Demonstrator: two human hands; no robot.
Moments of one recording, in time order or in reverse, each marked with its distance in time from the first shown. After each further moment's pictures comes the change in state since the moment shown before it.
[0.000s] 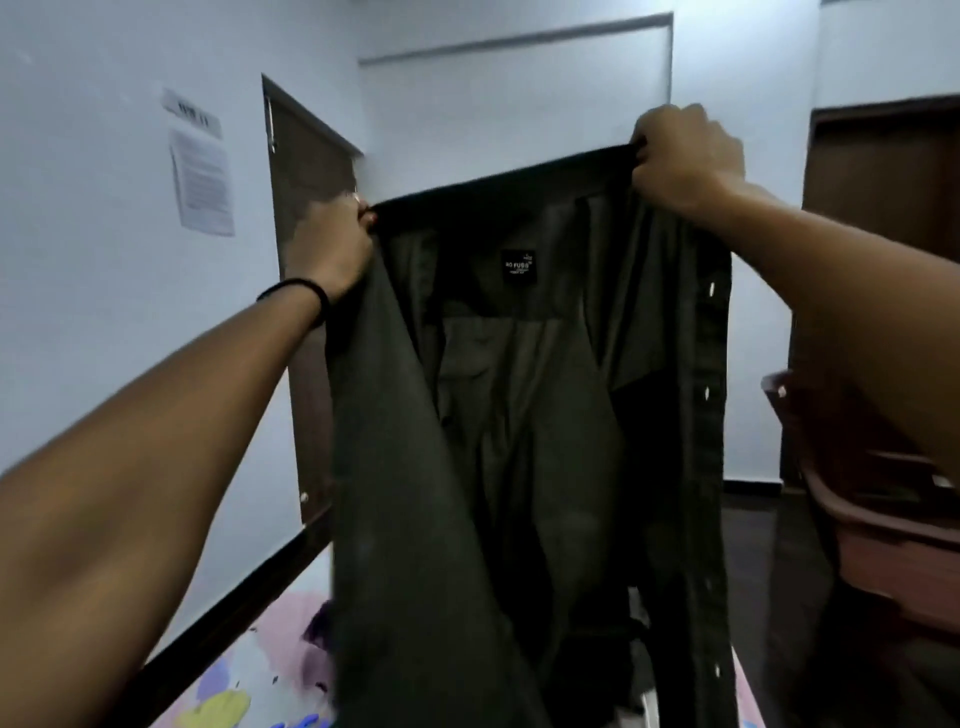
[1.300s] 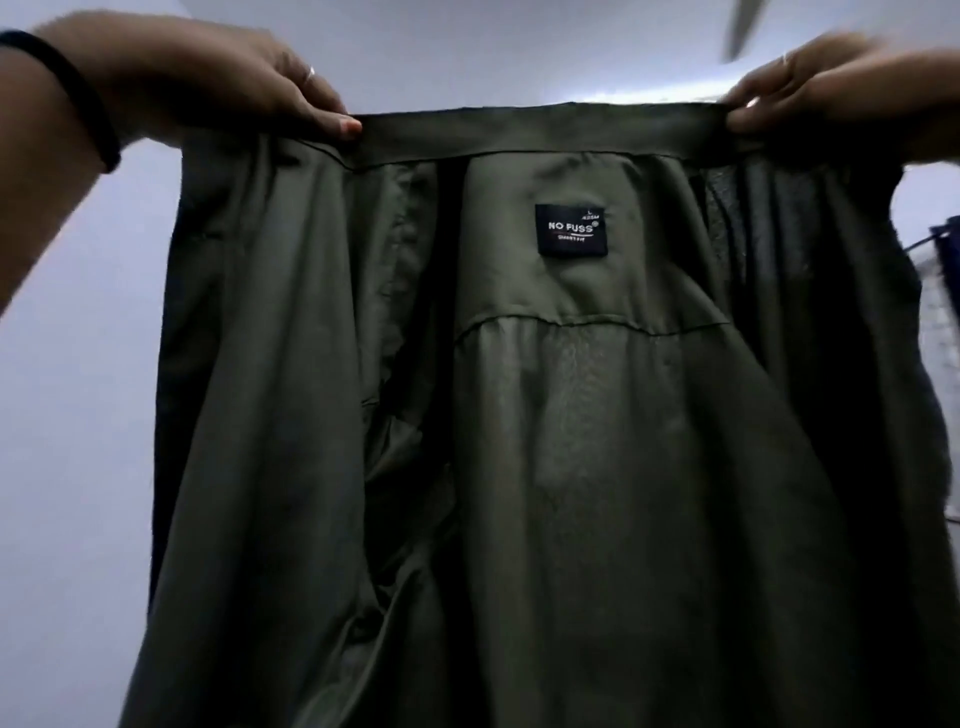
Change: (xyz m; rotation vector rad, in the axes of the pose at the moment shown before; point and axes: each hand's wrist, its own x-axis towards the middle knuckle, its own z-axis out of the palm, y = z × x) left_hand 0.040 0.126 -0.274 -0.249 -0.388 0.241; right_hand 0.001 0.057 -0.258 0.548 -0.117 -0.109
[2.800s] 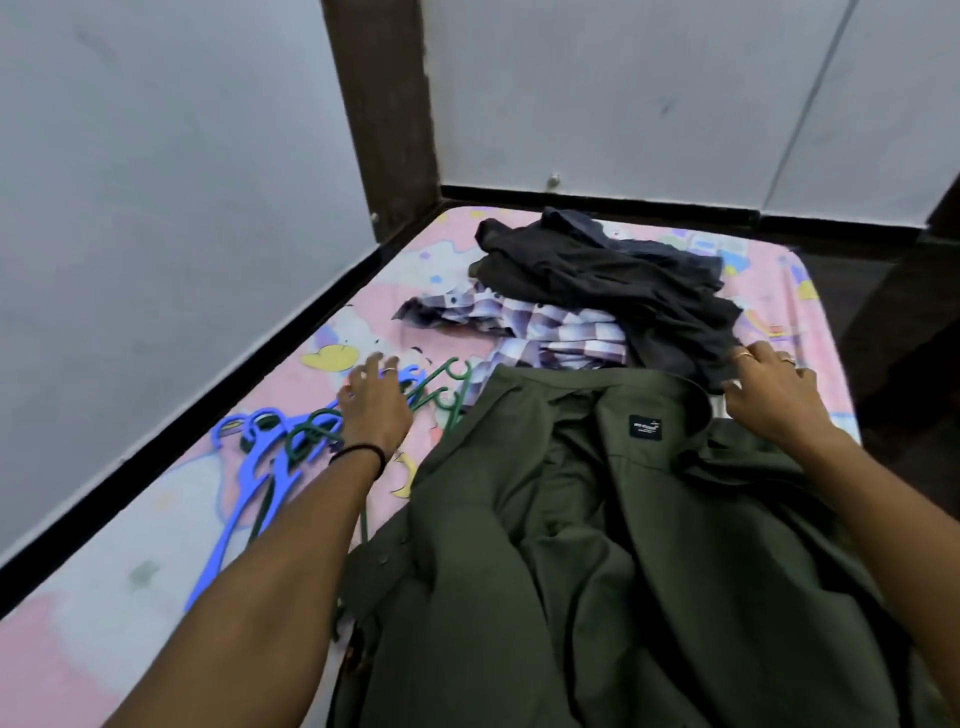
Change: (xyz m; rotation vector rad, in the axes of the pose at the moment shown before) left_hand -0.402 -0.347 0.500 0.365 -0.354 -0.776; right_hand -0.403 0.302 0.478 -0.664 -0.723 0.442
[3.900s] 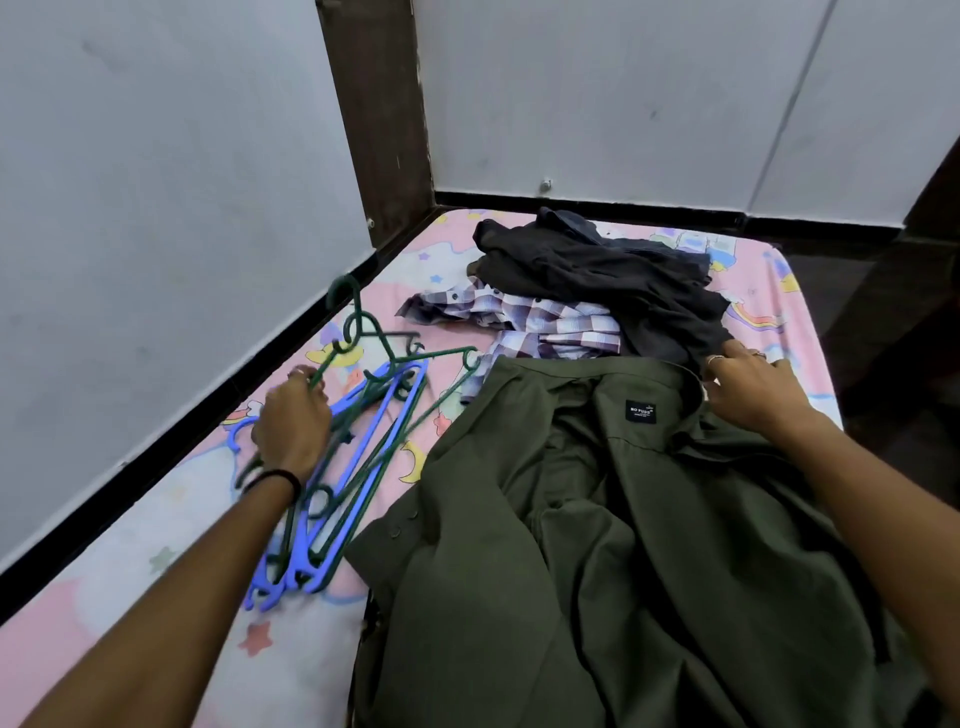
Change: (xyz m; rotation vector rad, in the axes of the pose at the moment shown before) left_hand -0.046 -0.085 -0.051 -0.165 0.308 -0.161; right_hand -0.030 -0.021 -0.004 -0.085 -0.039 -0.111
